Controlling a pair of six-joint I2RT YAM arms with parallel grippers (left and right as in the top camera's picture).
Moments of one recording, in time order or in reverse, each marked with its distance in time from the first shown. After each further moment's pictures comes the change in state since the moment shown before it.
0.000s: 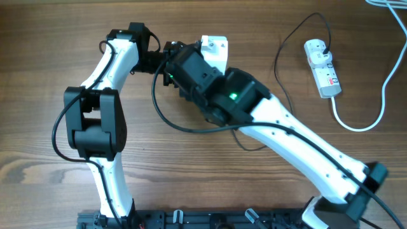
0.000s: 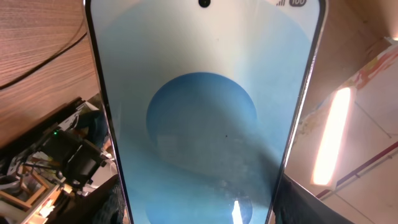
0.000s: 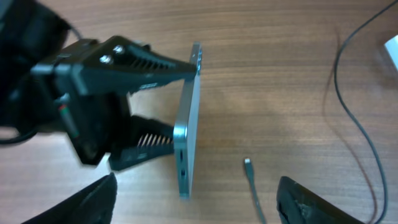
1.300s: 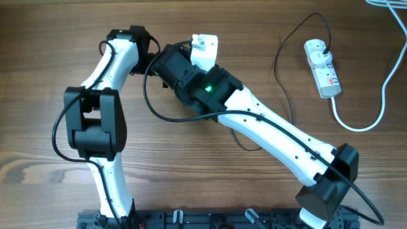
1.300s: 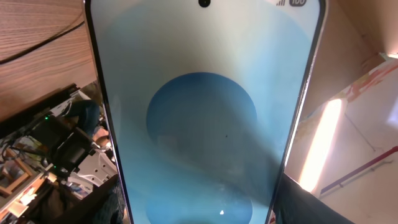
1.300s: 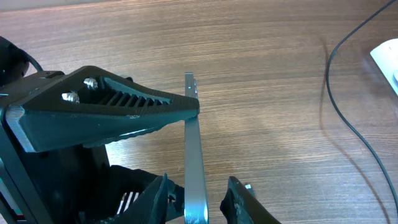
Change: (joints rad) left arm 0.000 0.000 0.000 -0.086 0.000 -0.007; right arm 0.000 0.122 -0.002 0.089 0.116 0.037
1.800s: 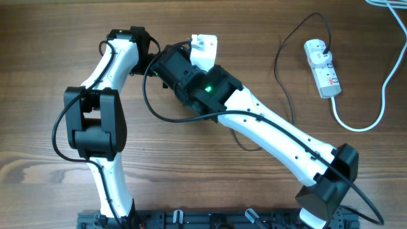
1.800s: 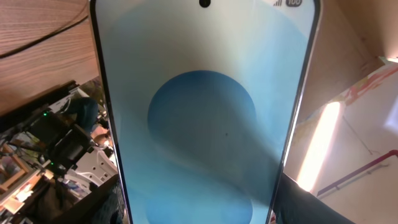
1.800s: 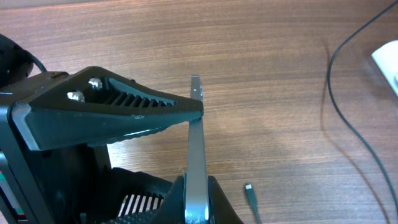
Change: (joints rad) left arm 0.000 0.000 0.000 -0.022 -0.002 0.000; right arm 0.000 0.000 0.000 0.002 -0.001 -0.011
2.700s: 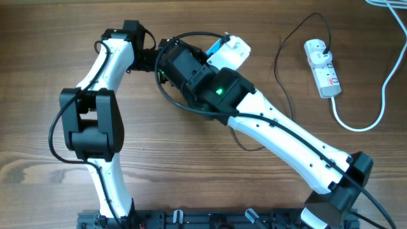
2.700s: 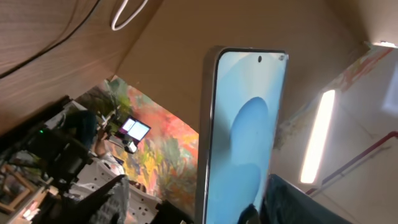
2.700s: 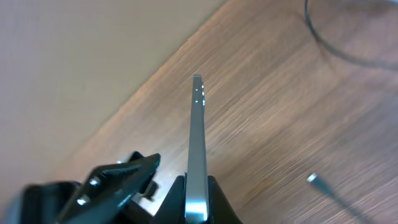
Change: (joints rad) left arm 0.026 -0.011 0.000 0.139 0.027 -0.058; right arm -0.003 -0.065 -0.007 0.008 0.127 0.707
